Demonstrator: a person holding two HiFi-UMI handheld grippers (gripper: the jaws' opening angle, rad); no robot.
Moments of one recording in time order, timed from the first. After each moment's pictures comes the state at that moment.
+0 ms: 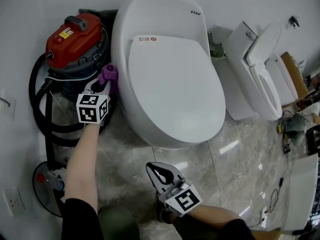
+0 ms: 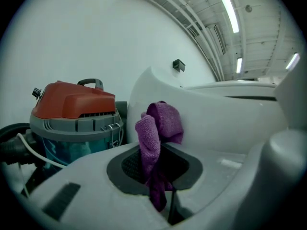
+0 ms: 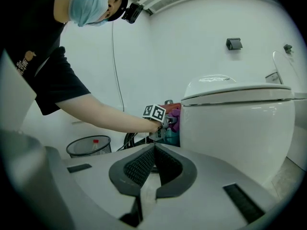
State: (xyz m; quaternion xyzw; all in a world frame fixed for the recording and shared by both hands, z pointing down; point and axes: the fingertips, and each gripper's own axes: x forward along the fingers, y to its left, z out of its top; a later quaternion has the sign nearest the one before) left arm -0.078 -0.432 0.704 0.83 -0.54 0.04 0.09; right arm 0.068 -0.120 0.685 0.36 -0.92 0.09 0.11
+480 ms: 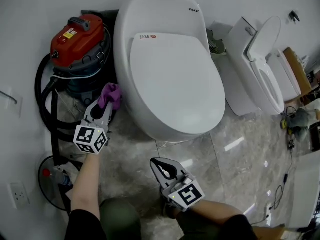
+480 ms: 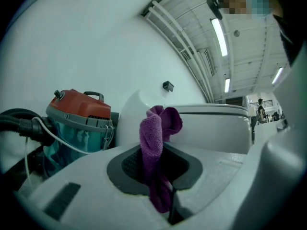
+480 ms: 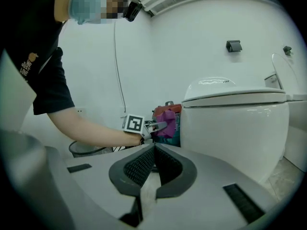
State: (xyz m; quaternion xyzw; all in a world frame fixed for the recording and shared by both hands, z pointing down) left arm -0.073 -0.318 0.695 0.86 -0.50 -0.07 0.05; right arm 0.076 -0.108 0.681 0.36 -0.92 0.08 0.11
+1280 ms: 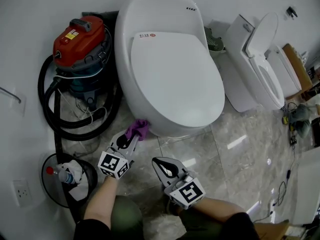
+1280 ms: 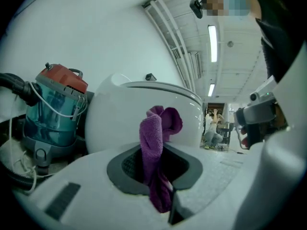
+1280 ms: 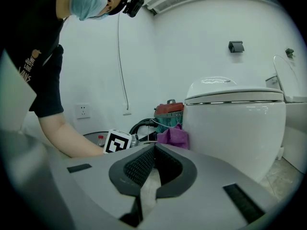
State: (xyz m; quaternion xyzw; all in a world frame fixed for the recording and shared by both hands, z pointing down) left arm 0.027 -0.205 0.752 0.91 -0.40 -0.07 0.10; right arm 0.074 -0.089 0.689 0.36 -0.92 0.07 0.12
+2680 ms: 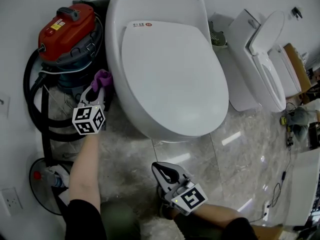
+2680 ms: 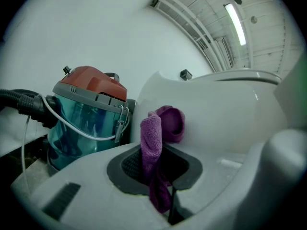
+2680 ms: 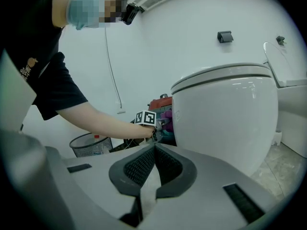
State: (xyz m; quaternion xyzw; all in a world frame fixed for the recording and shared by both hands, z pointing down) left arm -0.082 -0.400 0.754 0.81 -0.57 -0.05 0.10; right arm 0.104 -0.107 0.718 0.37 -0.91 0.12 0.12
